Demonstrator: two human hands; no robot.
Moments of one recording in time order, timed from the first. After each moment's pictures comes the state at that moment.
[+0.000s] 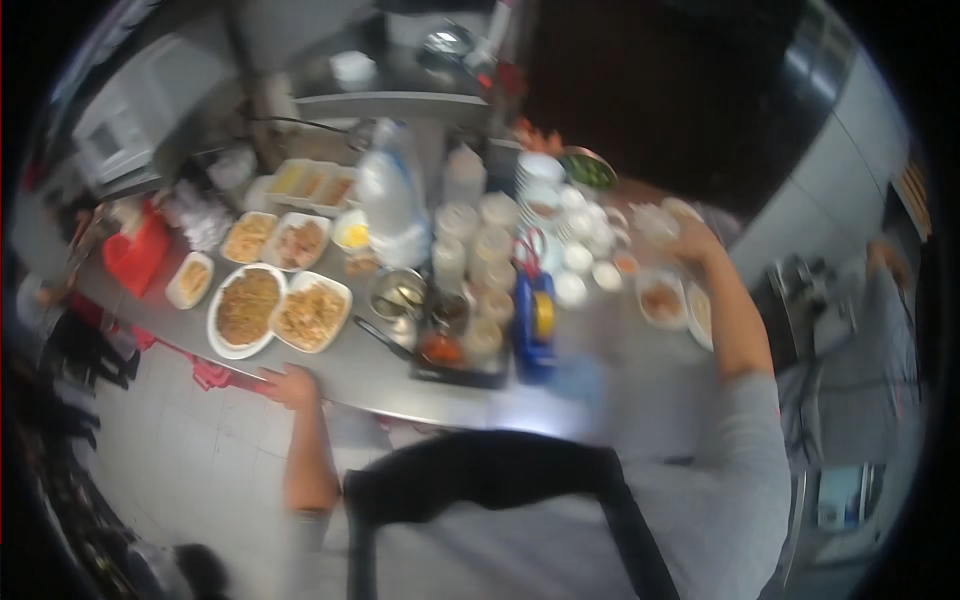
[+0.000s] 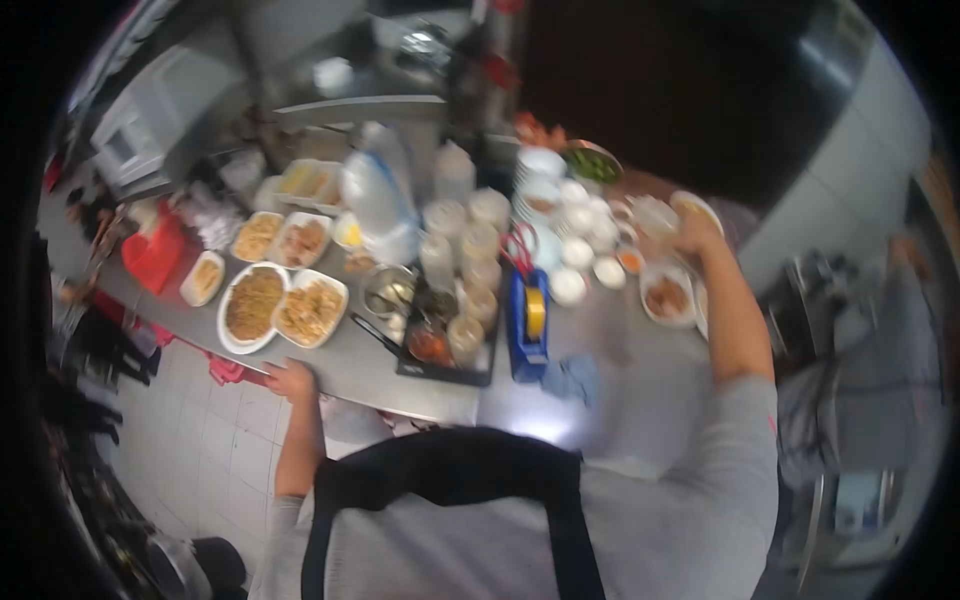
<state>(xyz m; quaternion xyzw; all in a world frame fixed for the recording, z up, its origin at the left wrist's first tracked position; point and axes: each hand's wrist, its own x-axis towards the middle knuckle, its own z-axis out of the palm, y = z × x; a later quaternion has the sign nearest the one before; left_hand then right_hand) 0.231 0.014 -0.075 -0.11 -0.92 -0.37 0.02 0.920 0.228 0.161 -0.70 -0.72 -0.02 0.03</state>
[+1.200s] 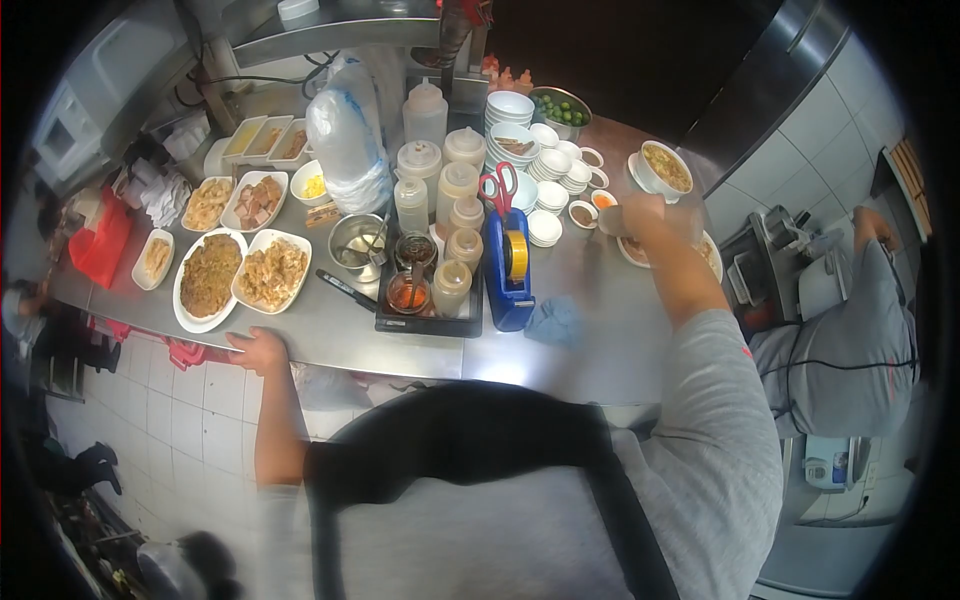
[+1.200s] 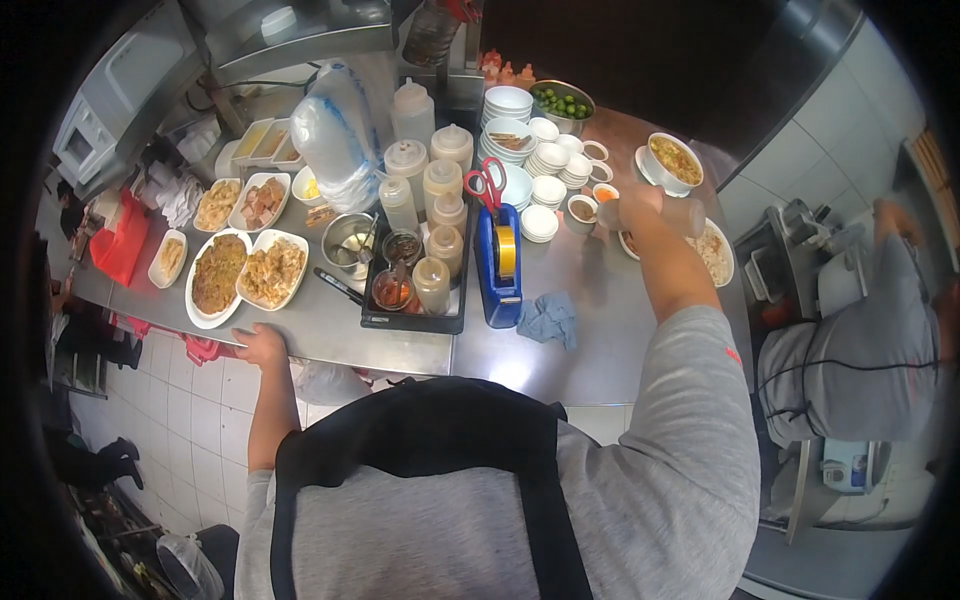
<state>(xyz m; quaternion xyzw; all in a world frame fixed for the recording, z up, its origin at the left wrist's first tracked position) 0.236 0.019 -0.069 -0.09 -0.93 -0.36 0.01 0.862 0.207 0.070 -0.72 -0.63 -0.15 -0.25</state>
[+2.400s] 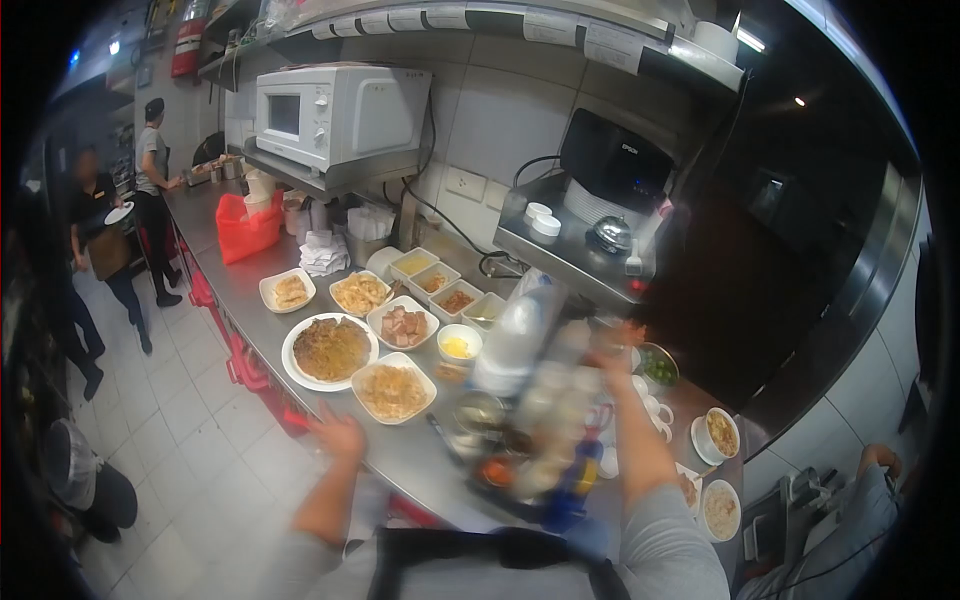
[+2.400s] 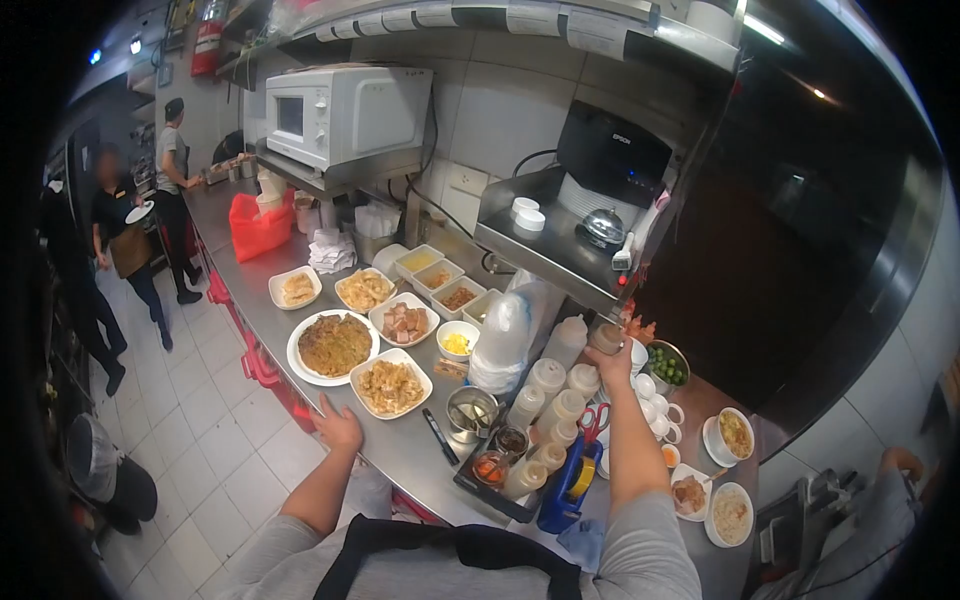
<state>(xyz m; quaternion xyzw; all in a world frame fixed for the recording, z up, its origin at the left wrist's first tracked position) 0.234 0.006 -0.042 -0.11 -0.90 -0.41 -0.03 0.626 0.334 0.086 -0.40 -0.64 0.39 0.53</state>
